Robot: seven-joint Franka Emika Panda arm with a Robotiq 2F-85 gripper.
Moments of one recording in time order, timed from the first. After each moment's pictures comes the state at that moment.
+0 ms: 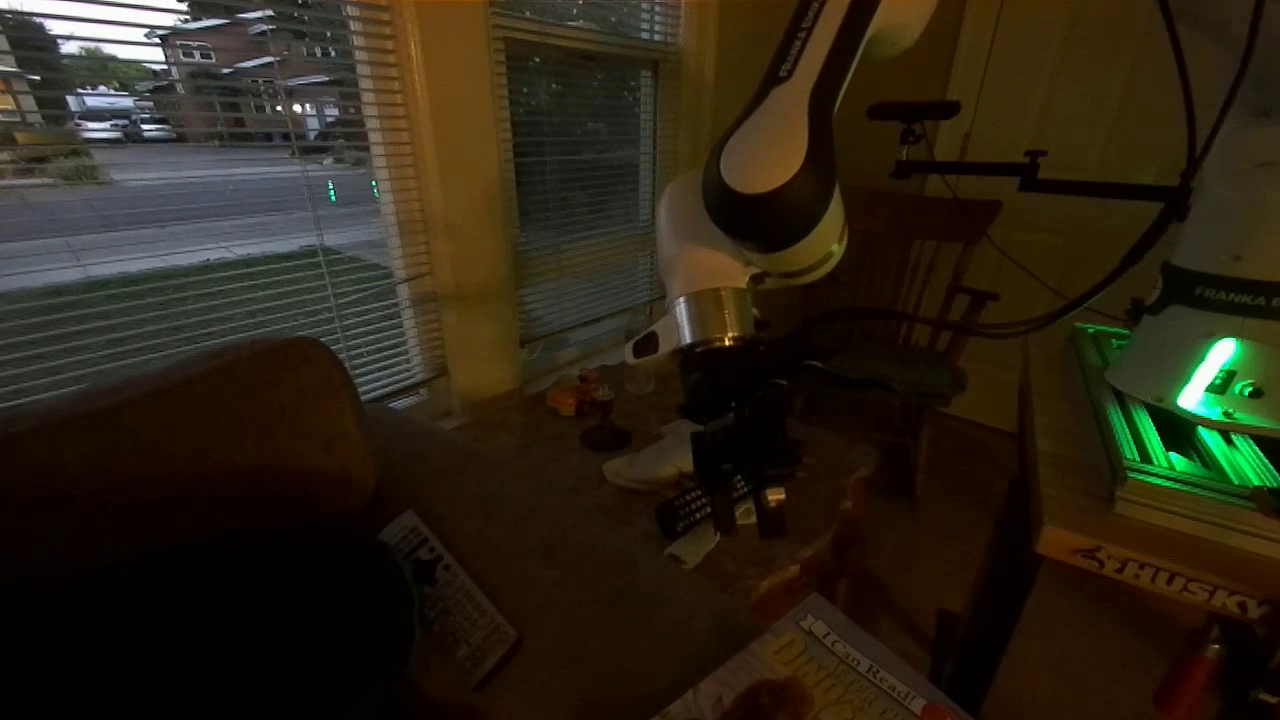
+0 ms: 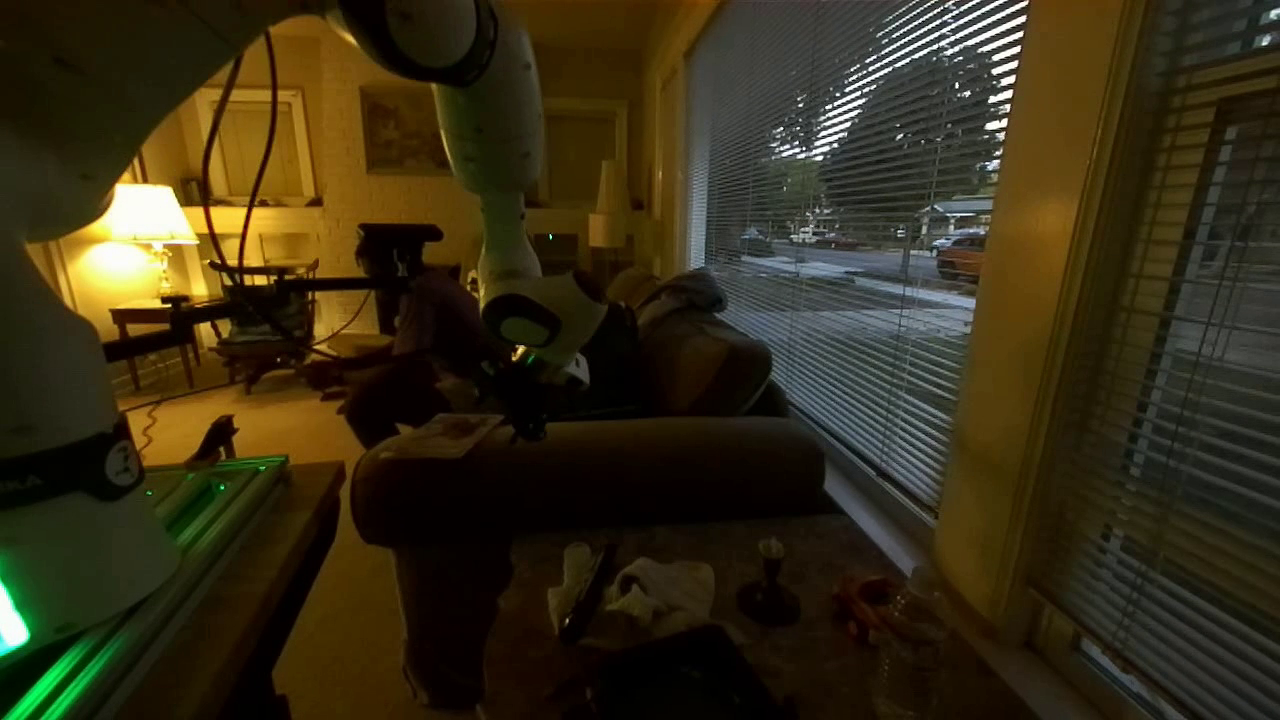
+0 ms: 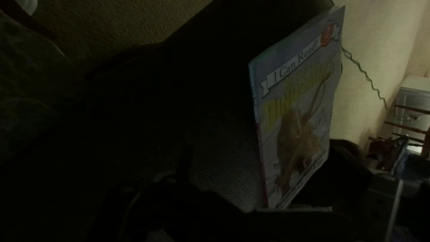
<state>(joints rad) 0.08 0.85 0.61 -2.06 0.41 2.61 -0.70</state>
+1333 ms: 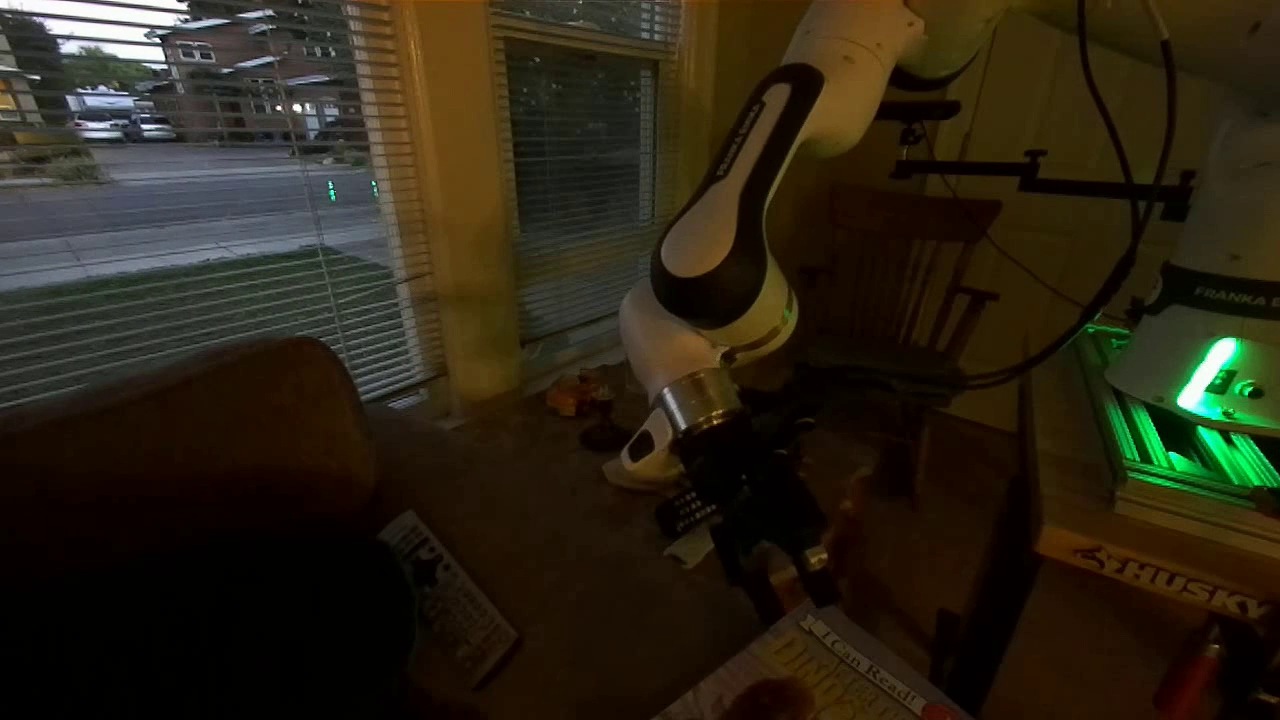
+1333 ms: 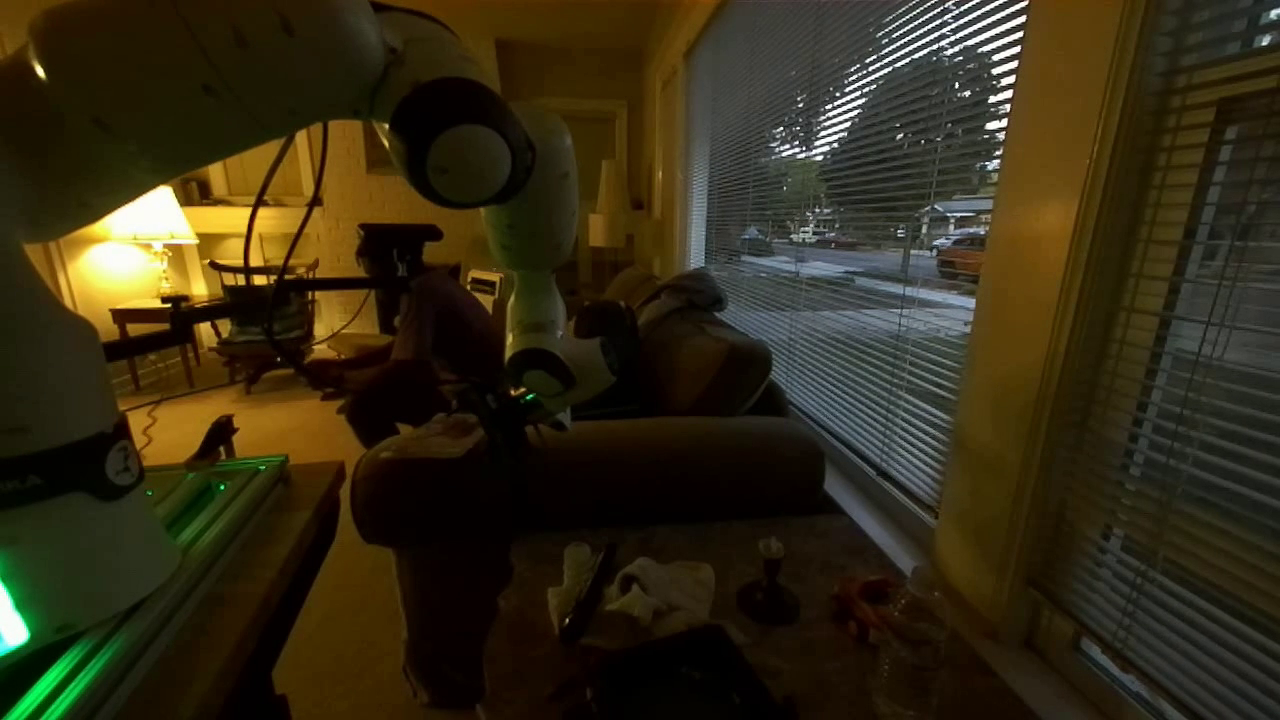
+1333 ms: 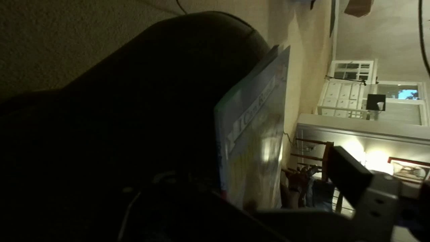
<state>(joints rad) 0.06 1.15 0.64 -1.81 0.34 2.27 -0.74</state>
